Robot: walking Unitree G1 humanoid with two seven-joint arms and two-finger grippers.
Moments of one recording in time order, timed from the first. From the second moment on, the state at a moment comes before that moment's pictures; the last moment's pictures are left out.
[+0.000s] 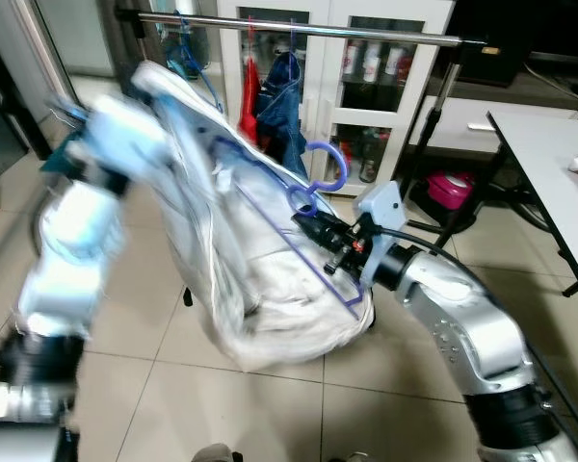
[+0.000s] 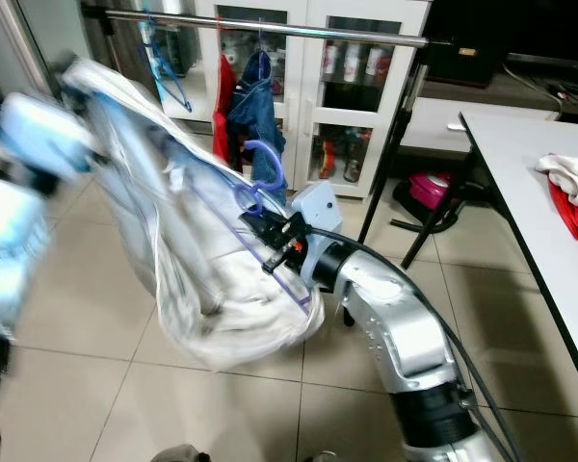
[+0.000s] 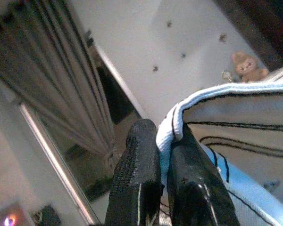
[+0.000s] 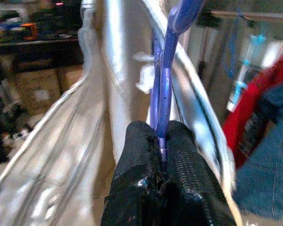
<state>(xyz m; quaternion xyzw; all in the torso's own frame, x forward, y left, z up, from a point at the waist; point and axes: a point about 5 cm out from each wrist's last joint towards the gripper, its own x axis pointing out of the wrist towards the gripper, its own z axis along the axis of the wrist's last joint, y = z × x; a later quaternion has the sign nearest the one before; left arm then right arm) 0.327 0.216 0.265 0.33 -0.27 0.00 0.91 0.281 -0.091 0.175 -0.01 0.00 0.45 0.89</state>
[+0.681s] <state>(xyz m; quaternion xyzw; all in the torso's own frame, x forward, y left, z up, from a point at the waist) 0.300 0.155 0.137 0.10 0.01 -0.26 0.96 0.302 -0.105 0.188 0.24 -0.06 0.25 0.94</state>
